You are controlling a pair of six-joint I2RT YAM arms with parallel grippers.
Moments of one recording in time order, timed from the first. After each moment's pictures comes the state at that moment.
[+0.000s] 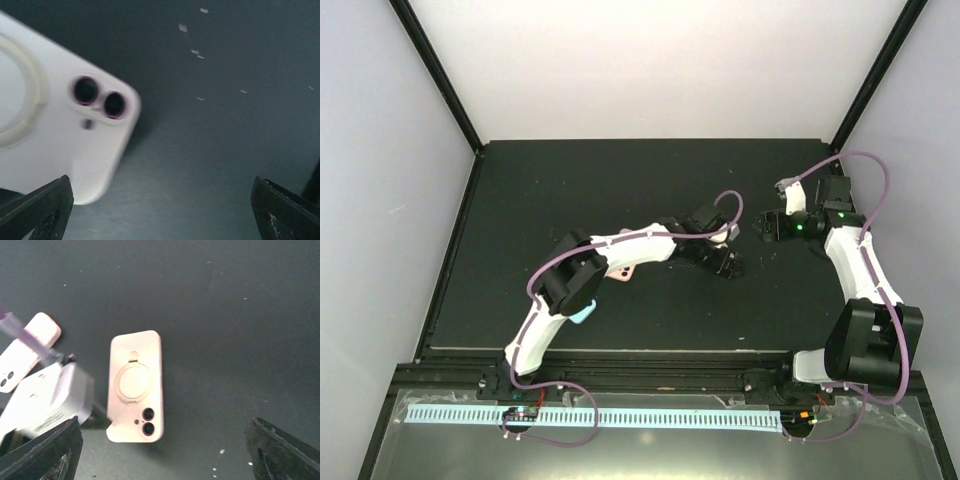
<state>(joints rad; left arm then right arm) -0.91 2.24 1.73 -0.45 0.34 -0.50 -0.12 1.38 1.02 -0.61 -0.58 -0.25</state>
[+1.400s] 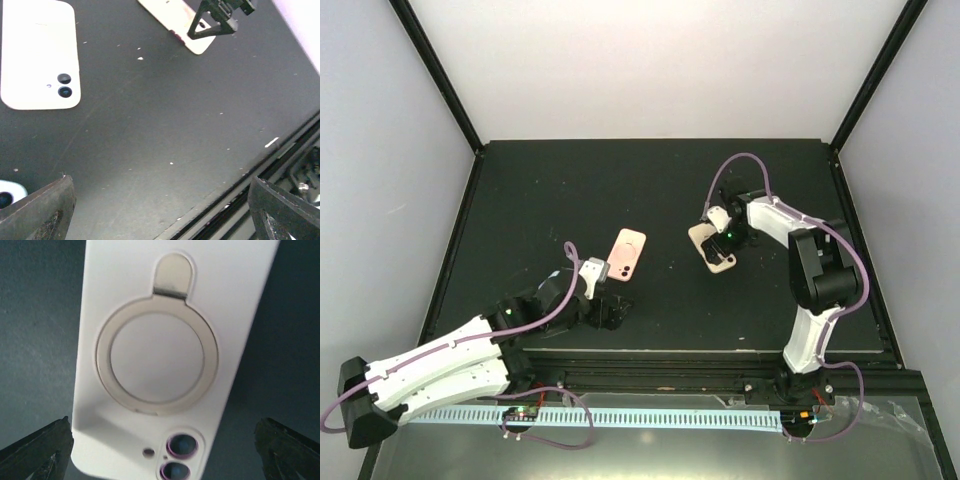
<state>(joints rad) -0.98 0.75 0.57 -0.46 -0.04 -0.65 0.29 1.85 1.25 -0.81 -0.11 -0.35</state>
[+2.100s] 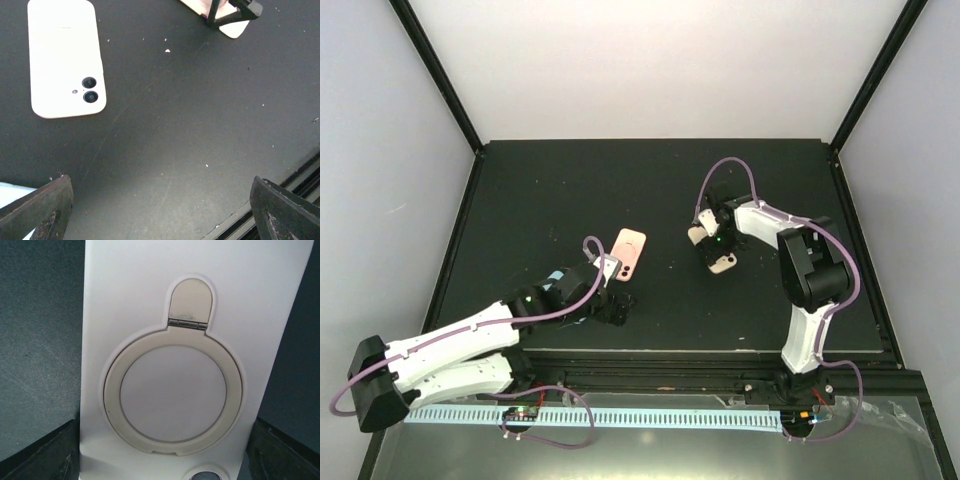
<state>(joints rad) -0.98 0.92 0.64 -0.51 -0.14 -0.55 0.37 1.92 1.25 -0.74 -0.01 -0.25</state>
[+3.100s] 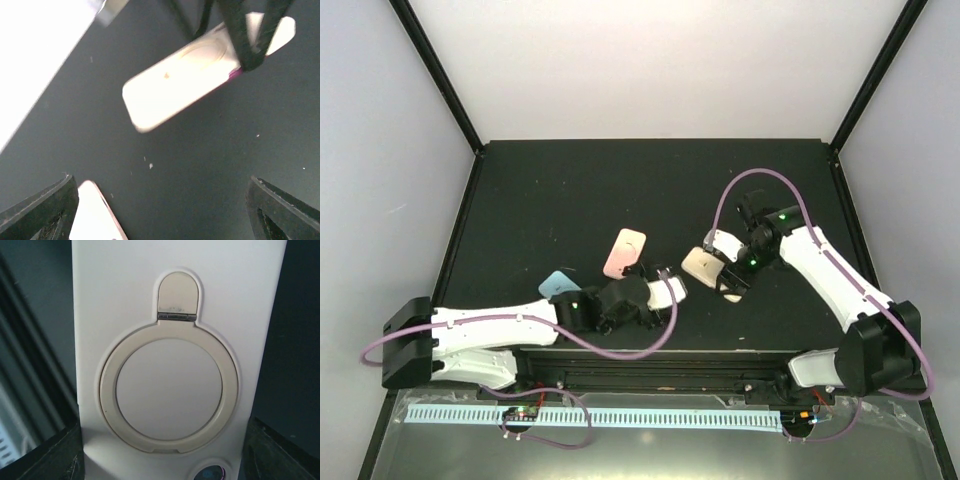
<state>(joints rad) -1.20 1.21 0.77 -0.13 -0.37 0.19 0.38 1.36 1.12 -1.15 -0.31 -0.62</state>
